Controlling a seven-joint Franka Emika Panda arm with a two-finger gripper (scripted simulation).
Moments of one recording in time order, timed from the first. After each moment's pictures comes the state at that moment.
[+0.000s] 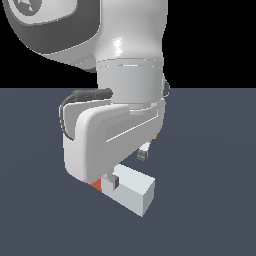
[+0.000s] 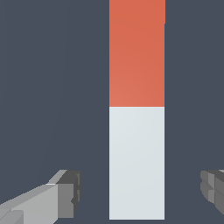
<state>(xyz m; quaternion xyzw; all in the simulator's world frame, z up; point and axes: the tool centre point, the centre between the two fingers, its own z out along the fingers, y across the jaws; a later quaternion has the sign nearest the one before) 0.003 -0.111 0.067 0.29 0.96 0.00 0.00</state>
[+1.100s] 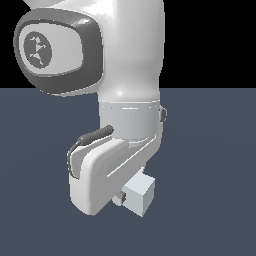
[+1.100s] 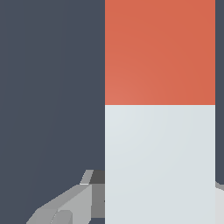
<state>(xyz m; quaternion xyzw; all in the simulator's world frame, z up) 0.002 -0.110 0.022 0.30 0.96 0.00 0.00</state>
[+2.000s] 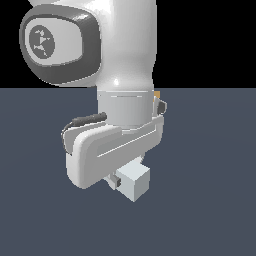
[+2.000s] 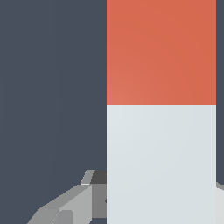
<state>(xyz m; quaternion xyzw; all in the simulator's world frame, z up) -0.004 -0.090 0.034 0.37 0.93 0.00 0.00</state>
